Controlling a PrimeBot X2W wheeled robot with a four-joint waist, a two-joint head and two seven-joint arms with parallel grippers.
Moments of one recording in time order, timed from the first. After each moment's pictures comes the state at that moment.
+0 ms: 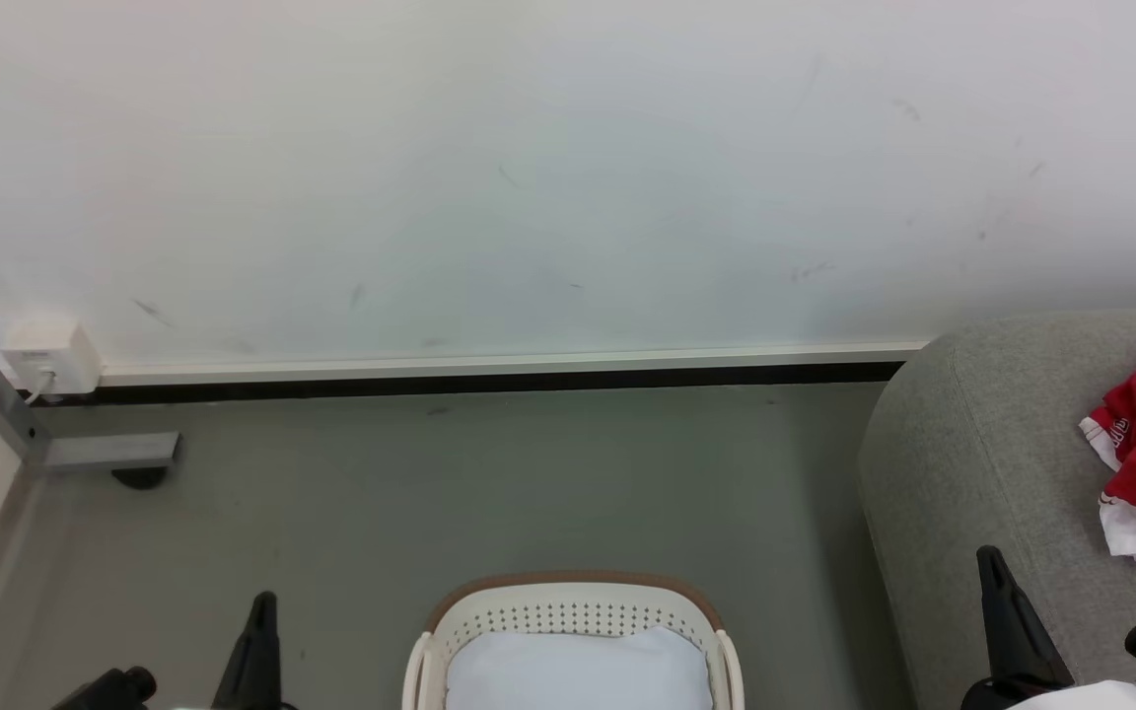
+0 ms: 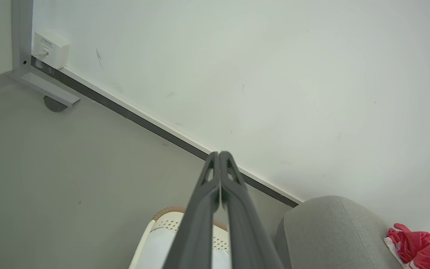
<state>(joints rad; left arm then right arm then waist) -0.02 0.05 0.05 0.28 -0.59 -0.12 -0.15 -0.05 -0.11 0.11 0.24 0.69 0.13 -0.16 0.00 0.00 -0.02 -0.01</state>
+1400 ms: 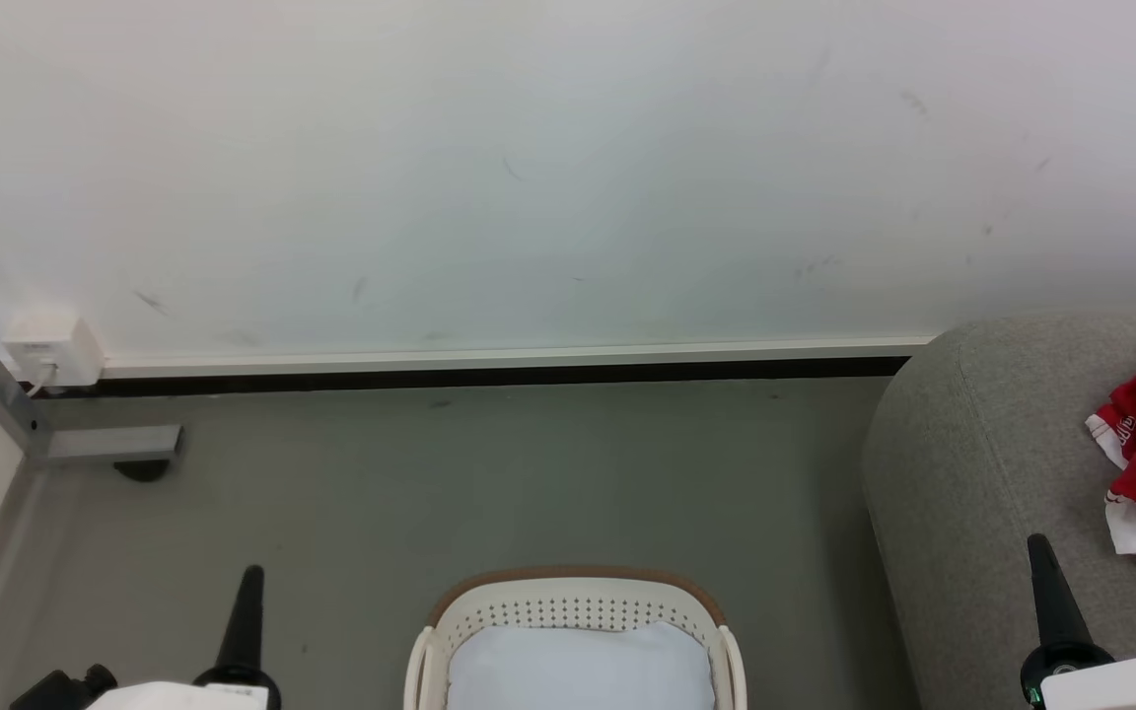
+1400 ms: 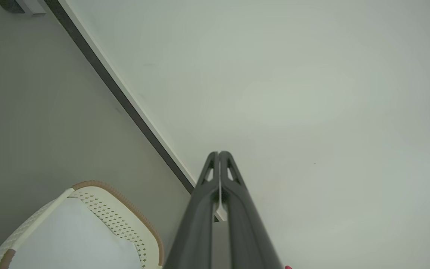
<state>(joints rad) -0.06 0.05 0.08 0.26 -1.12 -0.12 -0.01 -0.08 -0.09 0.01 0.24 1.18 0.13 -0.03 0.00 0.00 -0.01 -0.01</state>
